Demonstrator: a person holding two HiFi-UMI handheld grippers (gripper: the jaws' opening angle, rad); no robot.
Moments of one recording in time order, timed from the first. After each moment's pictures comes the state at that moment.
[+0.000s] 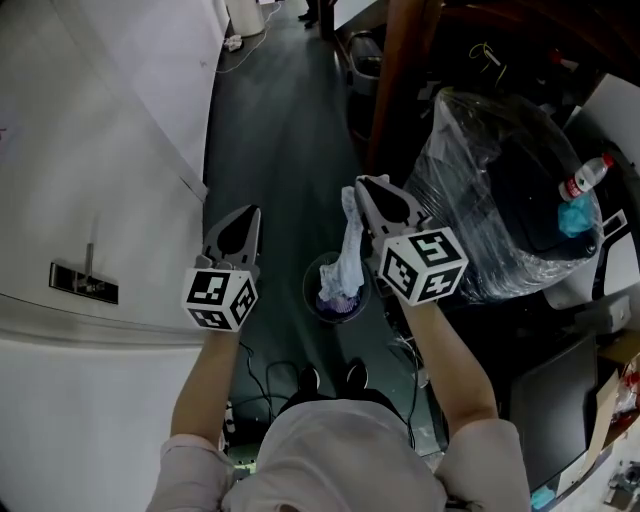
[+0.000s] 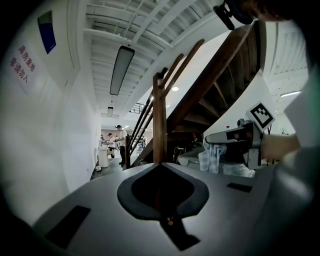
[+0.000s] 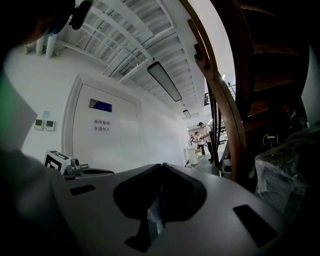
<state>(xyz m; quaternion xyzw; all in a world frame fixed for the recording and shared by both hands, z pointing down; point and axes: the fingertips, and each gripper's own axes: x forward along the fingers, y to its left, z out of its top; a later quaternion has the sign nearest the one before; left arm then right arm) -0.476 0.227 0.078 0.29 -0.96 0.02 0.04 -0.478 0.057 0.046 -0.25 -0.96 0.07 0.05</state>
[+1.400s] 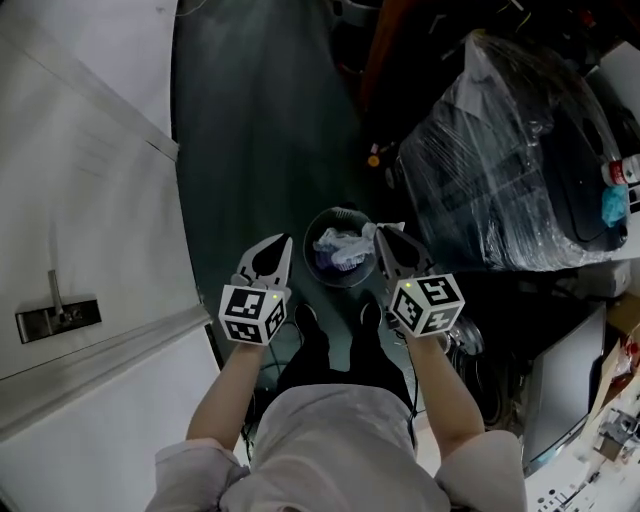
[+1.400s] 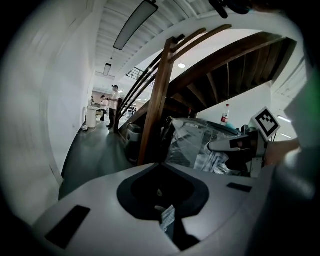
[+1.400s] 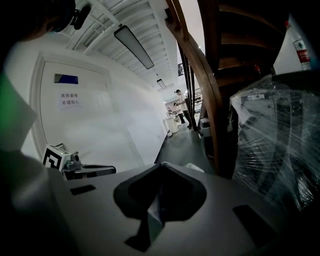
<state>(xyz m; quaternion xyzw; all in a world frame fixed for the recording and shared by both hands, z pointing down) -0.504 0.229 0.311 0.36 -0.91 -0.04 0.23 -0.478 0.065 0.291 -0.14 -0.95 0.13 0.23</state>
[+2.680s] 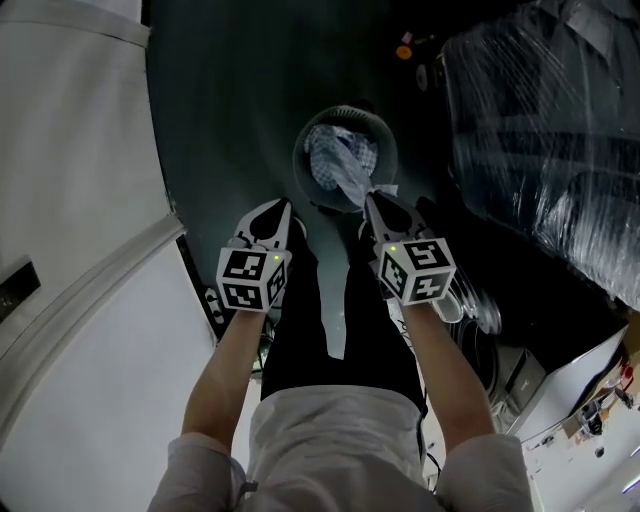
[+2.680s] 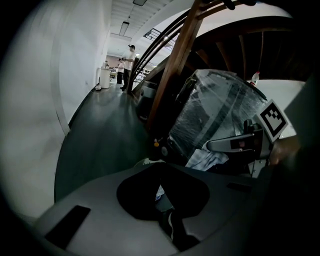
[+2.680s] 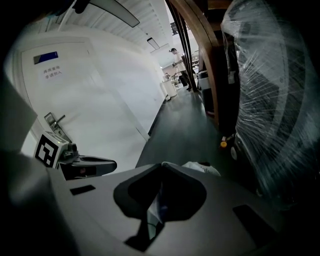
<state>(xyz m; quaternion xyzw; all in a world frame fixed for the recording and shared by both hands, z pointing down) -0.461 0.207 0.579 0.29 -0.86 -0.05 0.42 -0.455 0.061 0.571 -0.18 -0.88 0.14 0.42</state>
